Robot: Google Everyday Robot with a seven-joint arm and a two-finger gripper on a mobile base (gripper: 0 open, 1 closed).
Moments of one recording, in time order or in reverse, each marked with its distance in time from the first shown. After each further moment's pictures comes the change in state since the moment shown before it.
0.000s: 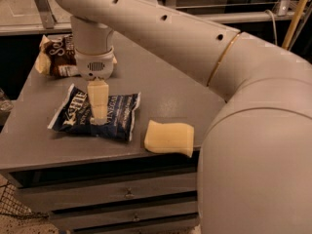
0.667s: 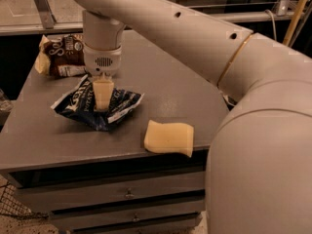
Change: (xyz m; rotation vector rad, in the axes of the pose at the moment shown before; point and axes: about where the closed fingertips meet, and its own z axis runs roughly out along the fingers) arm 0.011 -0.004 -0.007 0.003 -0.059 0.037
